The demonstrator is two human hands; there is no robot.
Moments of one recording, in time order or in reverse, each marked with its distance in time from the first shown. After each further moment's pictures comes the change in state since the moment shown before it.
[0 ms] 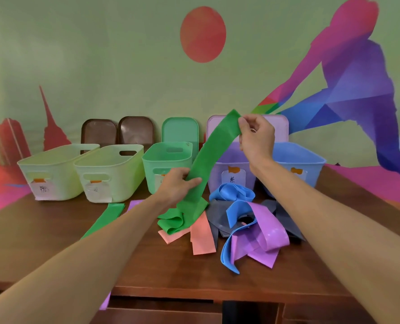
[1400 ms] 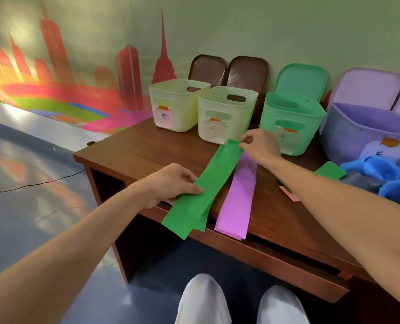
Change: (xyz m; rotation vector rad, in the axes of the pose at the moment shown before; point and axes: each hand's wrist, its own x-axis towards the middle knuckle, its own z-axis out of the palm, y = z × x) left_hand -0.164 -0.125 -0.204 -0.003 -0.123 -0.582; right_hand -0.158 0.066 0.231 -0.643 -0.787 -0.150
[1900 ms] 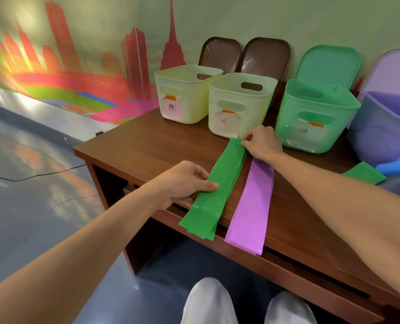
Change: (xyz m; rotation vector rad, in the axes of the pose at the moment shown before) left_hand 0.033 -0.003 0.004 -0.143 0.015 -0.047; right_hand 0.042 0.010 0.051 -0.142 -0.084 -0.020
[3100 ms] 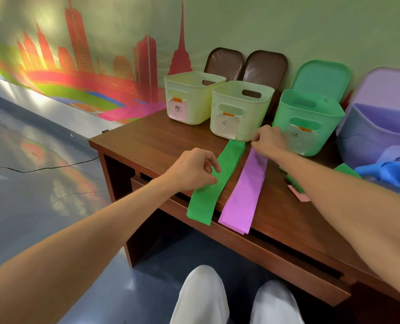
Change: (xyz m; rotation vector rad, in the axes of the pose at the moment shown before) left_hand -0.020 0.007 0.015 0.478 0.271 0.391; right_hand -0.022 0.002 -0.037 -0.151 -0.014 0.014
